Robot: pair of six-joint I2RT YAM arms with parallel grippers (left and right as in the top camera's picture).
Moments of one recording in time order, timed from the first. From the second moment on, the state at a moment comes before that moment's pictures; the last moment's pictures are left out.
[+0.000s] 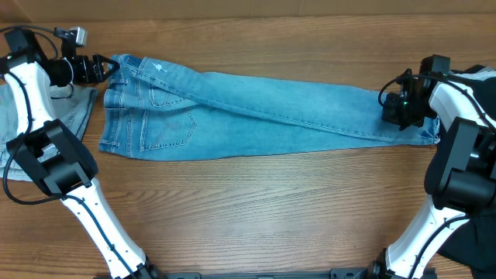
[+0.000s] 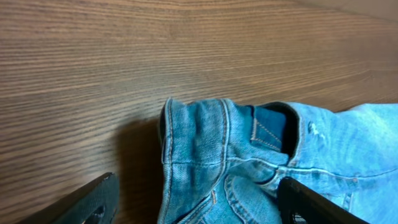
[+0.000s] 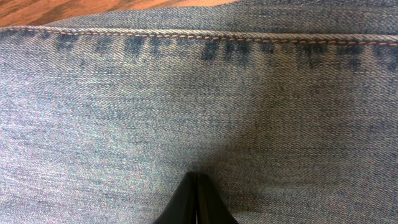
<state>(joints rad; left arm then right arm) 0.48 2.57 2.36 -1.01 0.83 0.46 -0.30 2.14 1.49 -0.79 -0.19 -0.05</state>
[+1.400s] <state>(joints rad) 0.35 2.58 2.71 -1.33 0.92 0.30 -0.30 2.14 1.49 -0.79 -0.19 -0.04</state>
